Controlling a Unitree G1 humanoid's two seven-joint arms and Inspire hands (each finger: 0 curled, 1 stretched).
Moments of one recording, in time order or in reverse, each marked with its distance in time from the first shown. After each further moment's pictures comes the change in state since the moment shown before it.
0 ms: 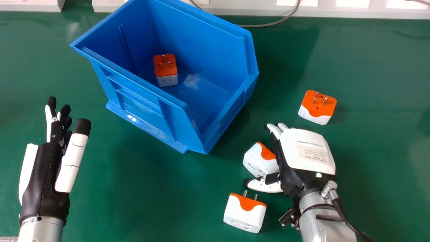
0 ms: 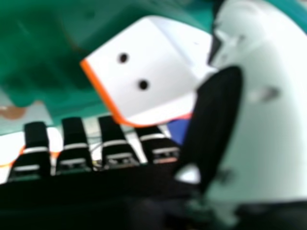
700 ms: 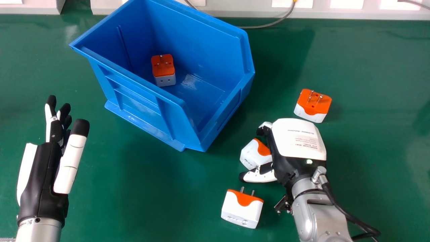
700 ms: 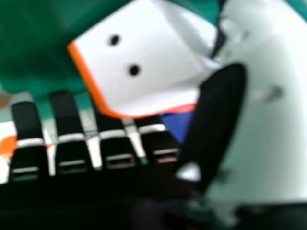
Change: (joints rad) left arm 0.022 0.002 0.002 -0.032 0.000 0.000 -0.012; right arm -0.125 0.007 0.015 0.149 0.064 -0.038 -0.073
